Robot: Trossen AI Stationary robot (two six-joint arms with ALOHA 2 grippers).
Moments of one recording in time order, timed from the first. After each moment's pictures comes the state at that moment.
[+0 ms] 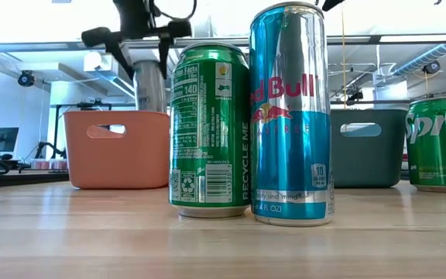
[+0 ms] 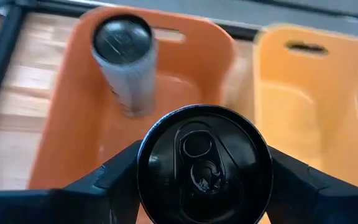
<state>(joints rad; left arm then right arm) 0.05 1.60 1.48 -1.31 -0.67 -1.62 0.33 1.37 1.52 -1.16 0.44 0.47</state>
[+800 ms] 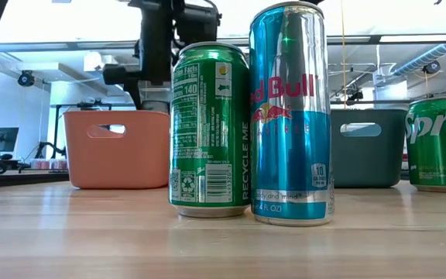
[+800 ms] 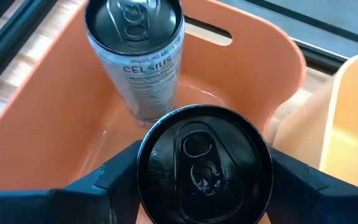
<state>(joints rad) 0.18 1.82 1.51 -1.29 -0.66 -1.83 0.27 1.44 1.52 -1.03 0.44 0.26</state>
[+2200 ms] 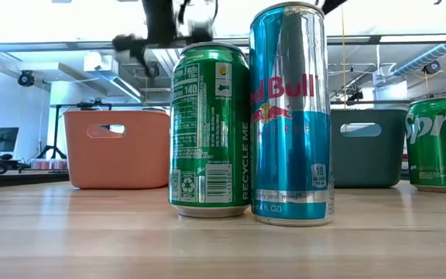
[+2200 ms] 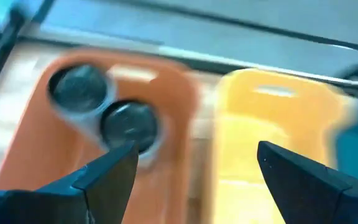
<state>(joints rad) 0.09 1.73 1.72 -1.31 -0.75 -1.50 0.25 1.34 1.52 -1.24 0.44 0.38</state>
